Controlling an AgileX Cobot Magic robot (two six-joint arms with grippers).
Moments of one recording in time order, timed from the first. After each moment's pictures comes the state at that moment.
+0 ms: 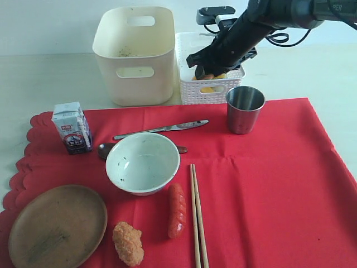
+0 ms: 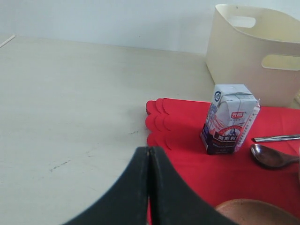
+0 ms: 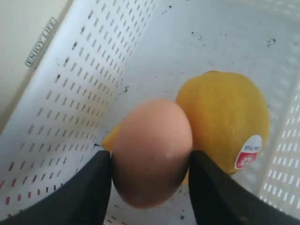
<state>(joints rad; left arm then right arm) -0.03 0.01 0.00 0.04 0.37 -0.13 0.29 2.32 -1.83 0.39 0.69 -0.34</state>
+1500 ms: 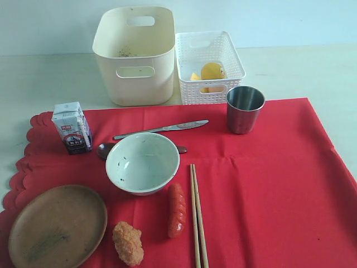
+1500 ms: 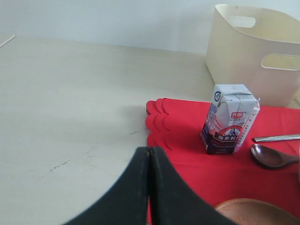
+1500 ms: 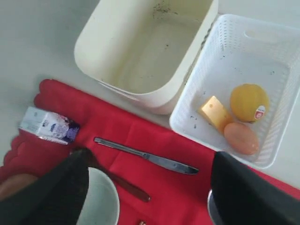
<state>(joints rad) -0.03 0.01 0.00 0.04 0.37 -0.13 0.29 1.78 -1.83 0.43 1.12 -0.20</state>
